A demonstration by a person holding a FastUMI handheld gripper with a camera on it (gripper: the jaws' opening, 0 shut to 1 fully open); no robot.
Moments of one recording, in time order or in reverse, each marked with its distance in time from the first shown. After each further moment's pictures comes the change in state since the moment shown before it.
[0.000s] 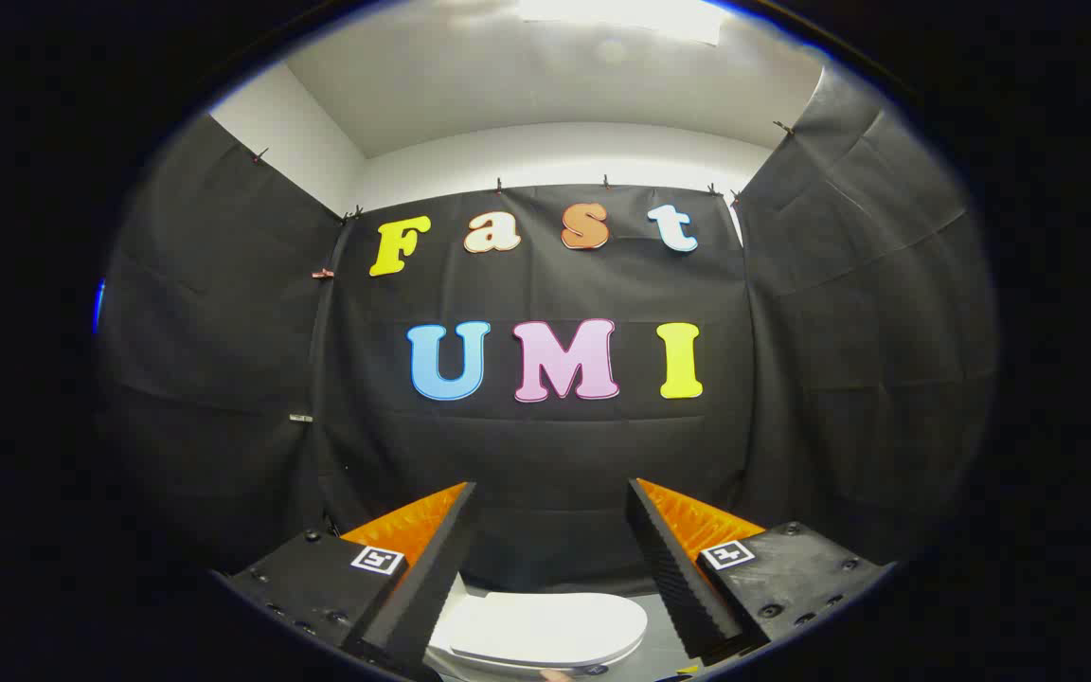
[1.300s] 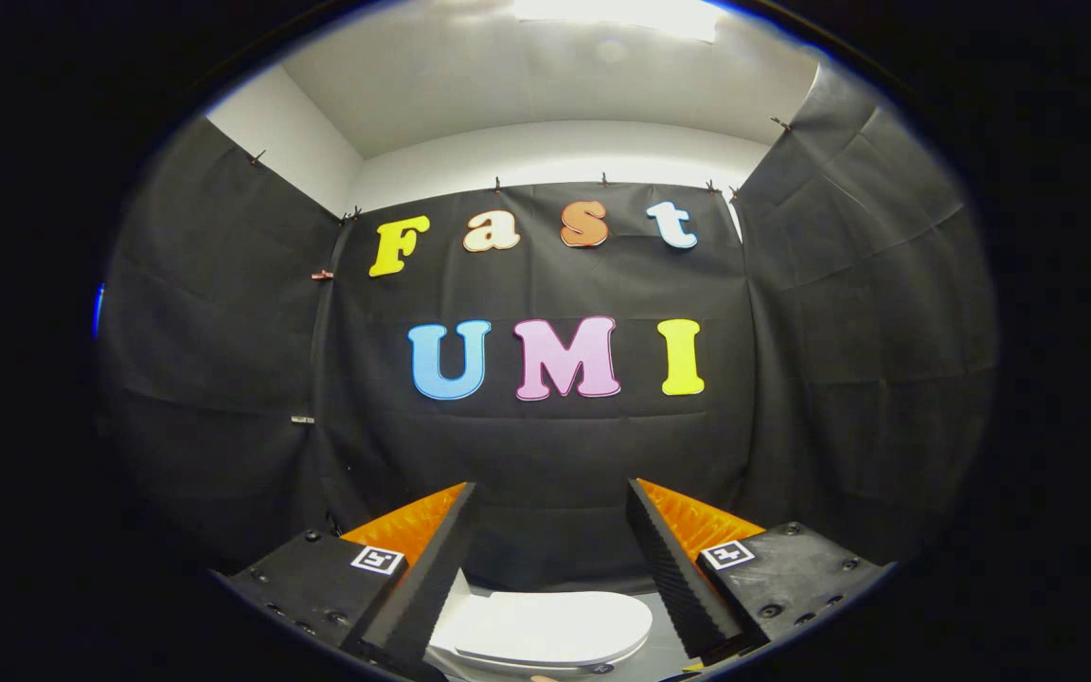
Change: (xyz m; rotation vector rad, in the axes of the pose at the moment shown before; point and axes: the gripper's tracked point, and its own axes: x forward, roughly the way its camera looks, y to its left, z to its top) arm 0.004 0.000 -0.005 0.026 0.008 0.002
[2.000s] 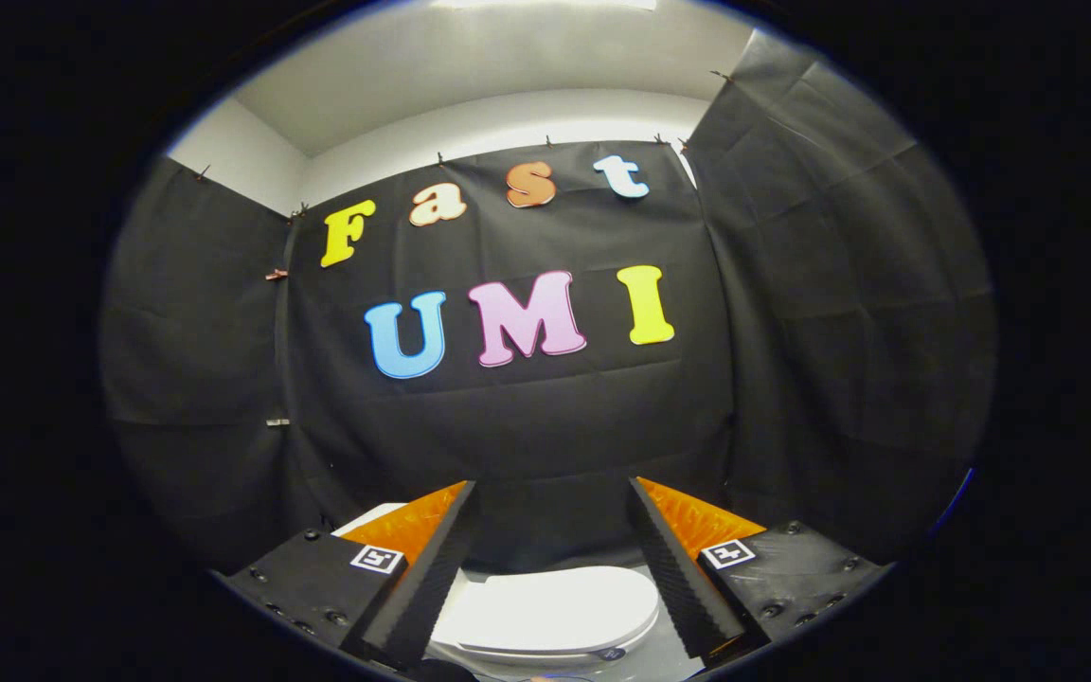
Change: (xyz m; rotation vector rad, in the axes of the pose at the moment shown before) arm 0.030 -0.077 -0.079 0.142 0.122 -0.103
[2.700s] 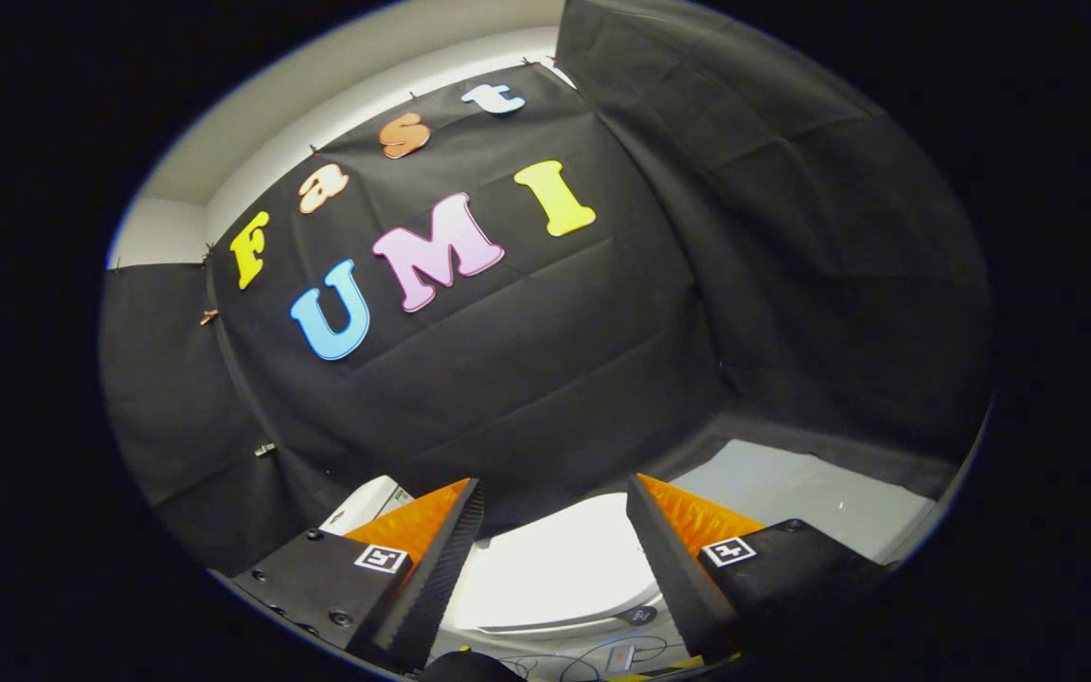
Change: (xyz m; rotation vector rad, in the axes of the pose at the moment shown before) arm 0.052 -0.115 -0.153 0.341 0.233 -0.079
